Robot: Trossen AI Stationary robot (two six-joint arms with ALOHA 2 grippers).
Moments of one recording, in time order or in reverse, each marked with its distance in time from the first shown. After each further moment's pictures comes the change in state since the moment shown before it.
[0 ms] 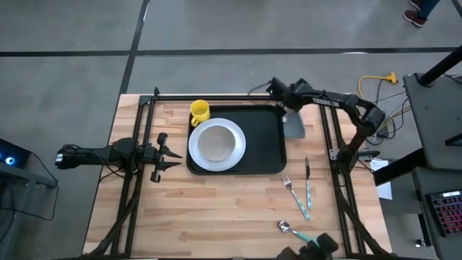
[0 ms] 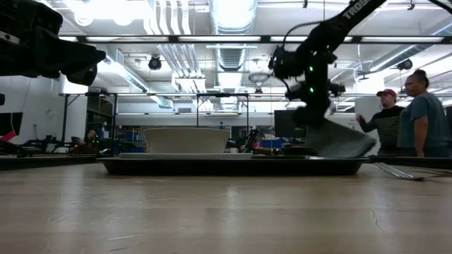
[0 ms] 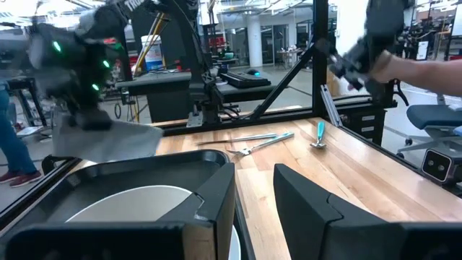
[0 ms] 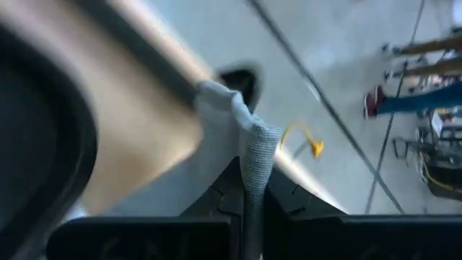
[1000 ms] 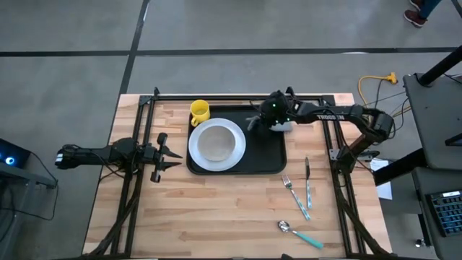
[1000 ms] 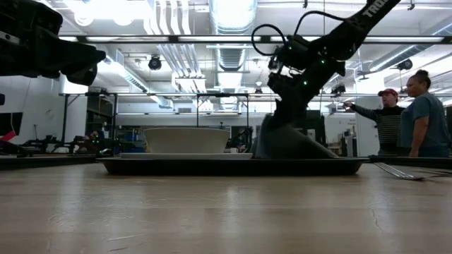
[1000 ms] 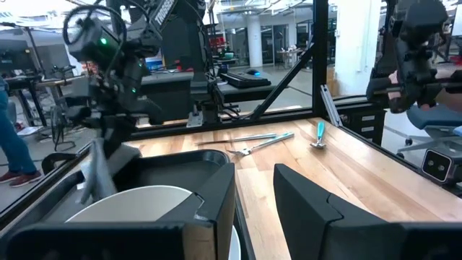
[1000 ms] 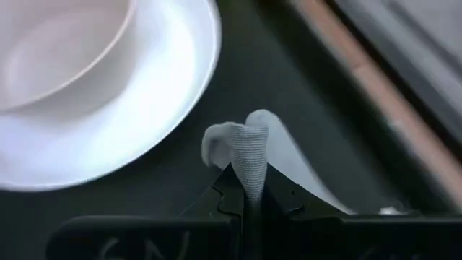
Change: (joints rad) left arm 0.000 0.000 0.000 0.000 0.000 0.000; right arm 0.155 -0.111 -0.307 0.609 -0.818 -0.064
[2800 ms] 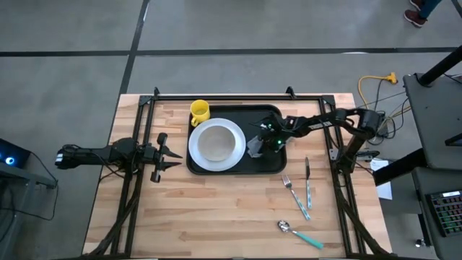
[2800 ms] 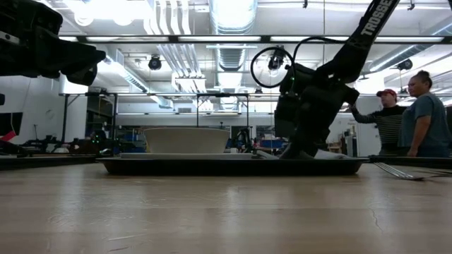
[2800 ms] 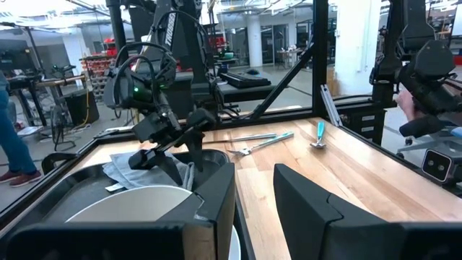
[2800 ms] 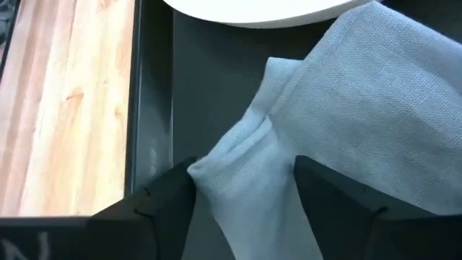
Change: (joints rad) left arm 0.000 0.000 0.000 0.000 0.000 0.000; right arm 0.093 0.132 -0.156 0.060 -0.493 0.024
